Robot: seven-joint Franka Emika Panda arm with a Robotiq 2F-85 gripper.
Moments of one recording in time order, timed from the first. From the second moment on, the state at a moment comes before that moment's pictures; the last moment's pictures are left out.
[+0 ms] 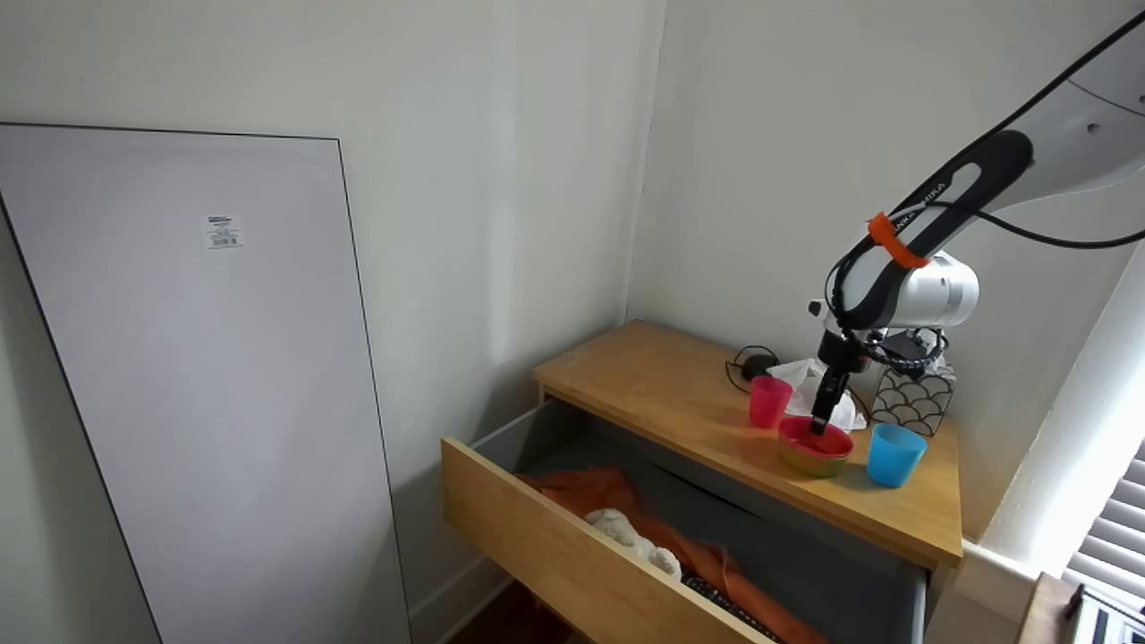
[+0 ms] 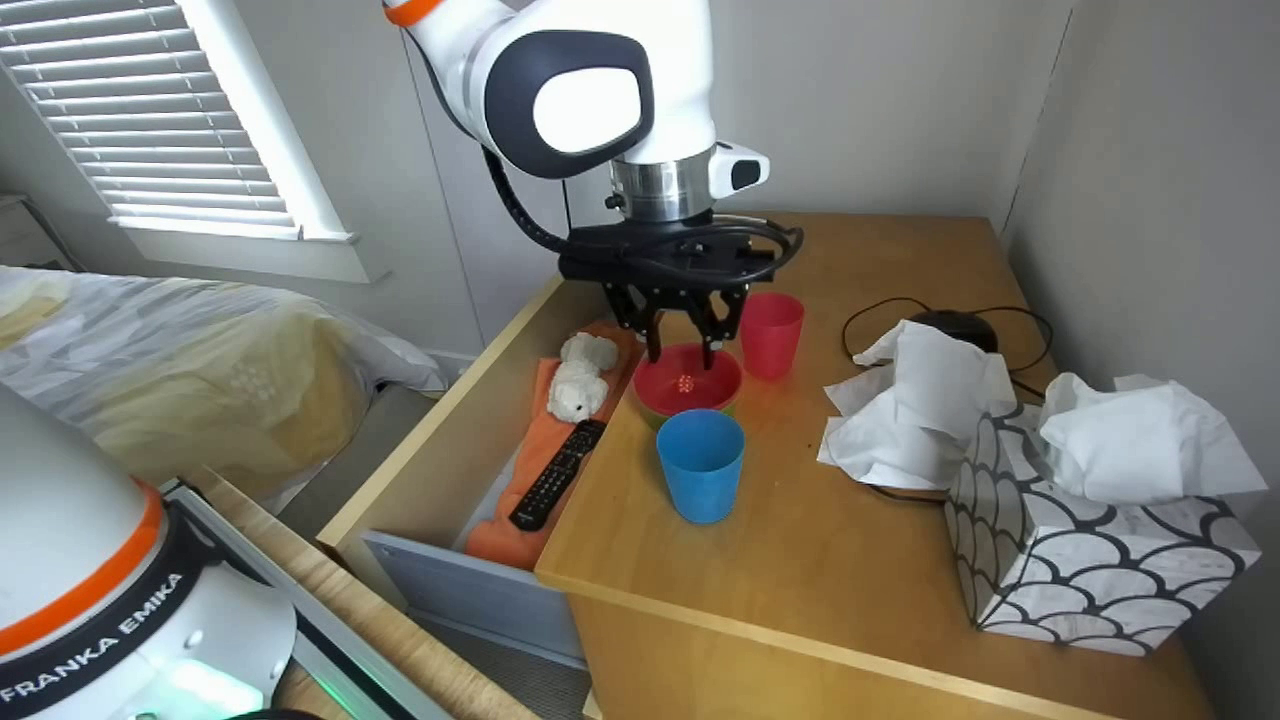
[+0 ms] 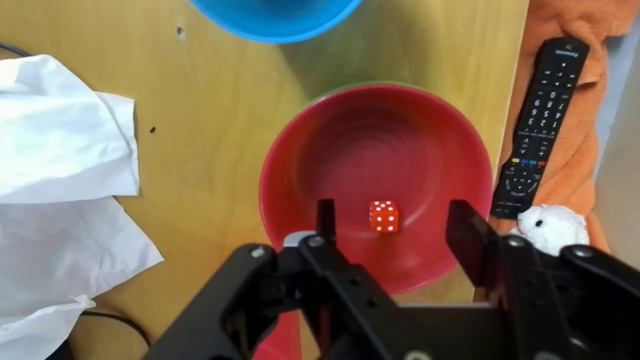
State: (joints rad) arm -0.19 0.09 -0.23 -2.54 0.07 2.68 -0.76
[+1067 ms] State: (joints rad) arm -0.27 0.20 -0.12 -2.51 0.19 2.77 -0.85
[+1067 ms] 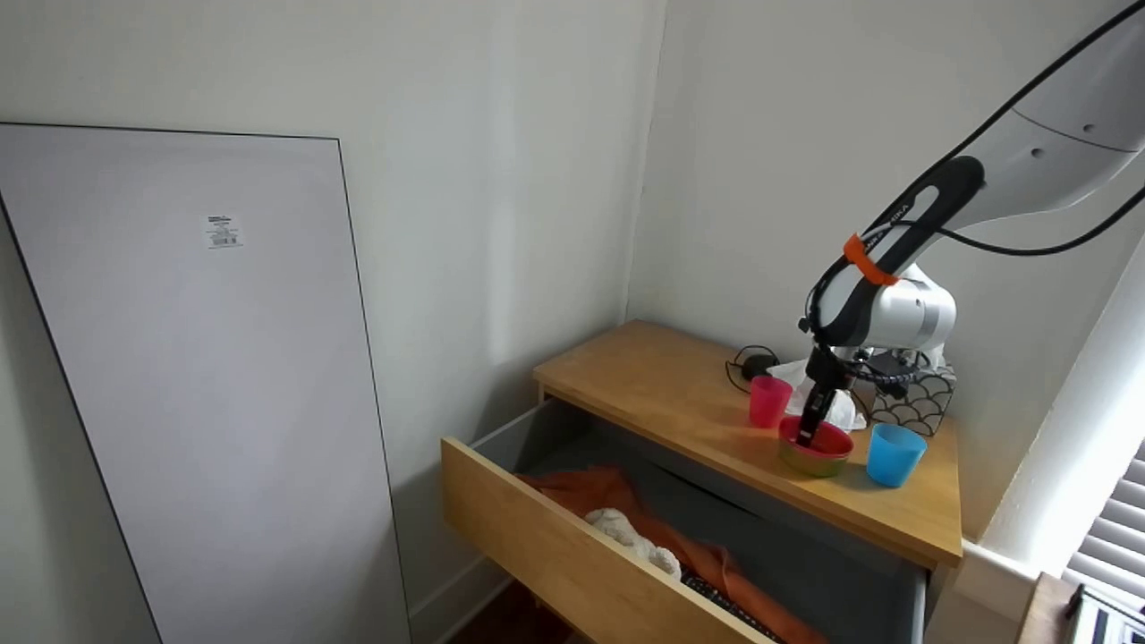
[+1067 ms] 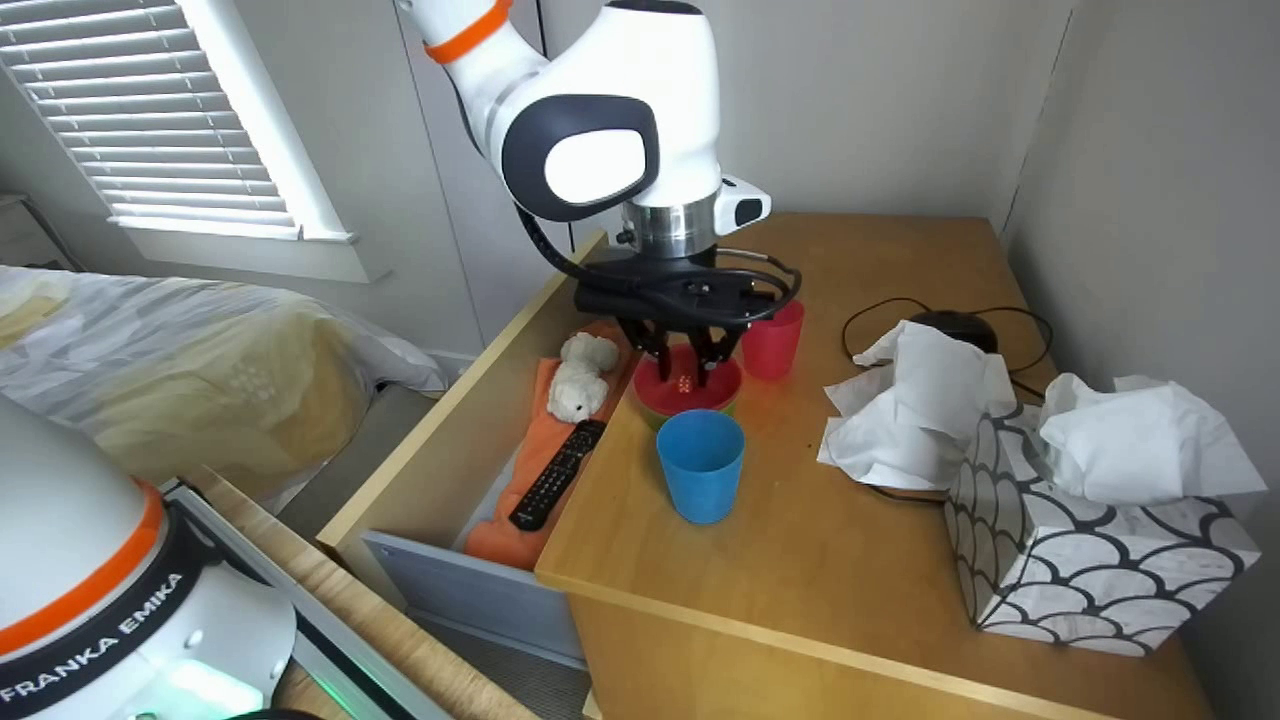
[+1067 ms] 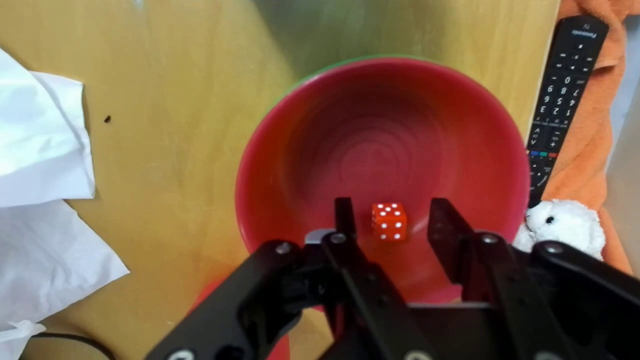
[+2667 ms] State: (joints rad) arm -0.36 0.12 -0.03 -2.48 0.26 2.80 -0.90
